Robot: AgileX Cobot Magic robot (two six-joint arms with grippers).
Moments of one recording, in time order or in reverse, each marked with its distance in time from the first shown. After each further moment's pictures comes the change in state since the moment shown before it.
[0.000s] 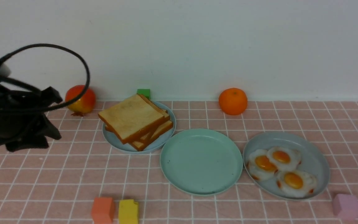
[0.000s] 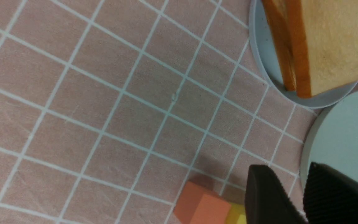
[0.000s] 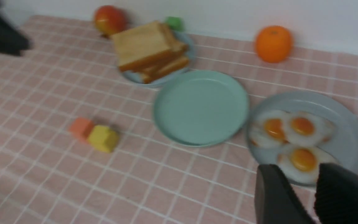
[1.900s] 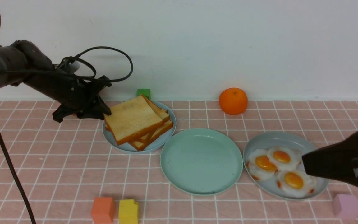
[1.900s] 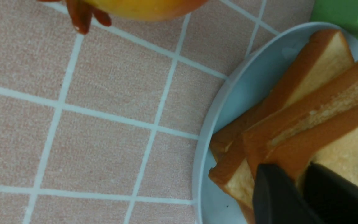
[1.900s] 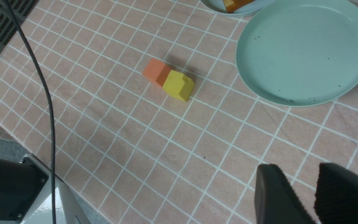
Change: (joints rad) right arm 0.116 0.419 -0.119 0.171 0.011 -0.022; left arm 0.000 0.700 -0.577 -0.257 -0.029 0.292
